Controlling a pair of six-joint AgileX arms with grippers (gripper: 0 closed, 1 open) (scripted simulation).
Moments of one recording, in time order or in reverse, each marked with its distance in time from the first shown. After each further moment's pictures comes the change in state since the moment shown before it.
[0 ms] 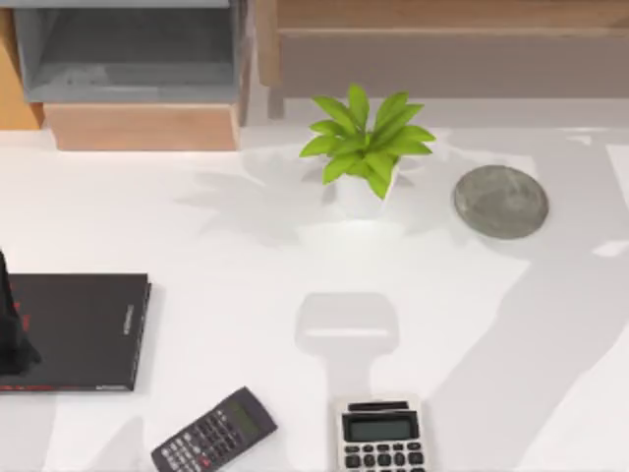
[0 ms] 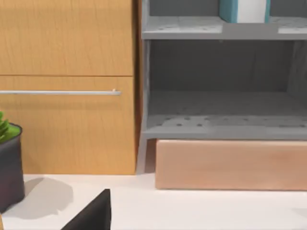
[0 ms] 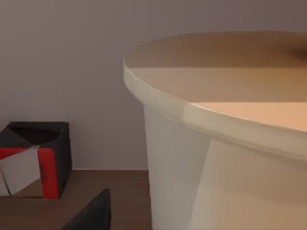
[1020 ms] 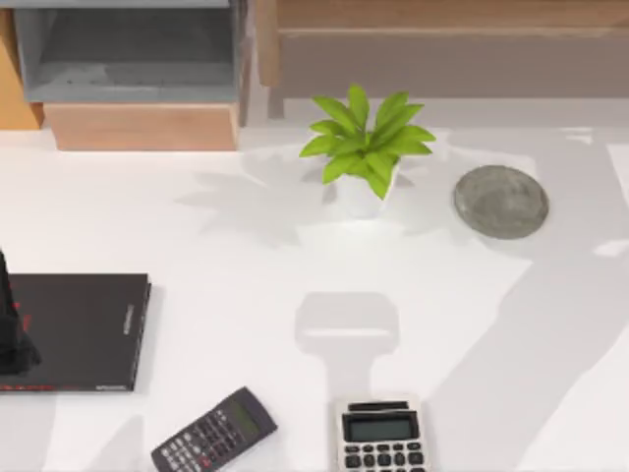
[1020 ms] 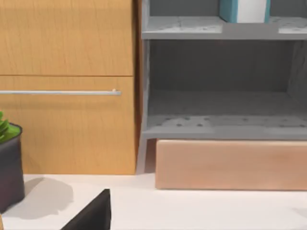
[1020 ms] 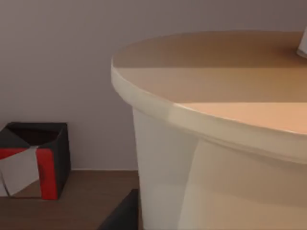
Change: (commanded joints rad) left arm 0.000 0.000 0.000 0.000 0.000 0.000; right arm 0.000 0.000 0.000 0.000 0.000 0.000
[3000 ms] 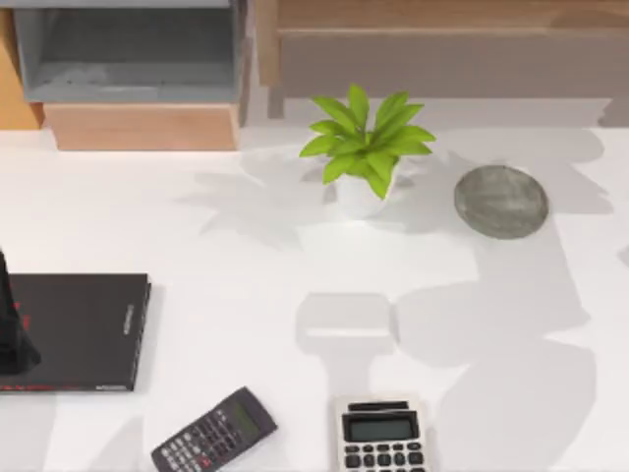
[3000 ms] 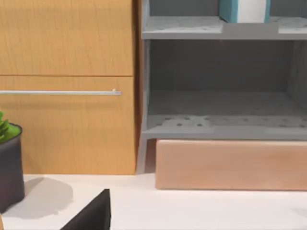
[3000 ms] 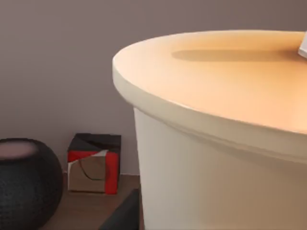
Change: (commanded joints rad) left arm 0.000 0.000 0.000 0.000 0.000 0.000; right arm 0.085 -0.317 -0.449 0.230 0.096 -0.032
